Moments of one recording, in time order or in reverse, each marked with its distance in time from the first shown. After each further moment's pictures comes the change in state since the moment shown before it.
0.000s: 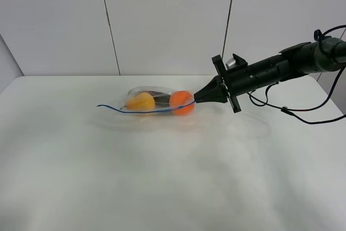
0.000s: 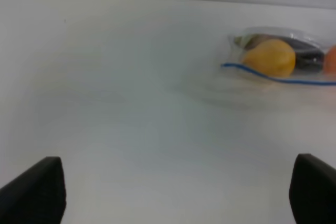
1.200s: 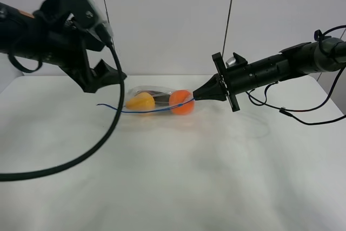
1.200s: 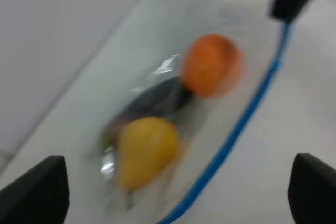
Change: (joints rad) left arm -0.397 0.957 -0.233 -0.471 -0.520 1.112; right arm 0.000 0.000 0.000 0.030 0.000 0.005
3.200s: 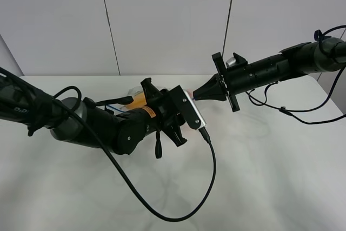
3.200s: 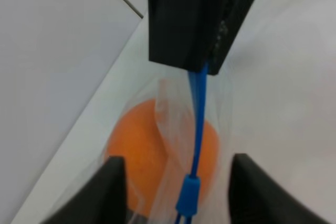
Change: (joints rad) left arm -0.395 0.621 0.115 0.137 -1.102 -0.135; right arm 0.000 0.000 0.000 0.000 0.000 0.007
